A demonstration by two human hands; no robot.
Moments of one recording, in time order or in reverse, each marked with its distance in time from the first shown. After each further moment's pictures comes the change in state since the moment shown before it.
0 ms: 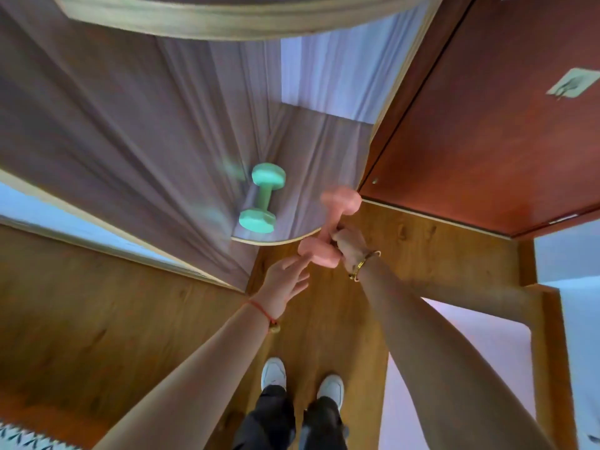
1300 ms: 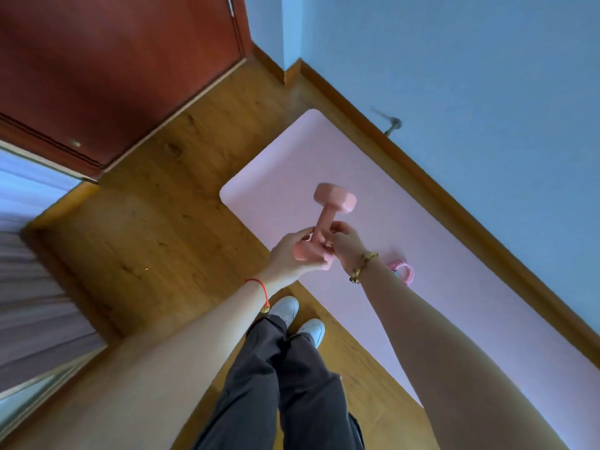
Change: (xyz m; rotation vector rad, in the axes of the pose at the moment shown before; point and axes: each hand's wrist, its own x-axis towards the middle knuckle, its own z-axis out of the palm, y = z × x) left_hand -0.117 -0.335 0.390 1.140 -0.946 0.166; right_hand -0.215 0.430 -0.416 0.704 0.556 0.238
